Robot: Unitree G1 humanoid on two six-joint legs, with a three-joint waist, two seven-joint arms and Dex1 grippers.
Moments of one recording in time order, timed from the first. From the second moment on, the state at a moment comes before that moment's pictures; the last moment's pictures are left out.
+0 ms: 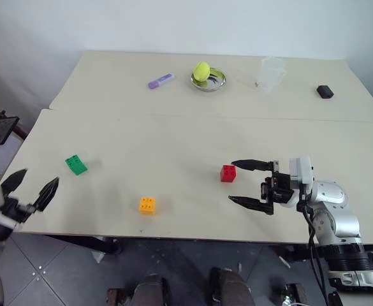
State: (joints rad) left arm -0.02 0.70 0.63 0.21 -0.51 0.05 -0.79; right arm -0.35 -0.52 -0.06 0.07 0.56 -0.02 1.39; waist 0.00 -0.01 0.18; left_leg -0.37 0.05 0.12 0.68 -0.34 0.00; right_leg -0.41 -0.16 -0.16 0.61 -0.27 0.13
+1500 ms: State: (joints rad) left arm -0.89 0.42 -0.26 0.61 -0.07 0.08 -1.26; right arm -0.09 -0.74 -0.25 -0.09 0.56 0.02 1.30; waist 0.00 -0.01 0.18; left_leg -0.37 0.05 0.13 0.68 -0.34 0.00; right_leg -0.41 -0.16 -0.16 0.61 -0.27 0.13
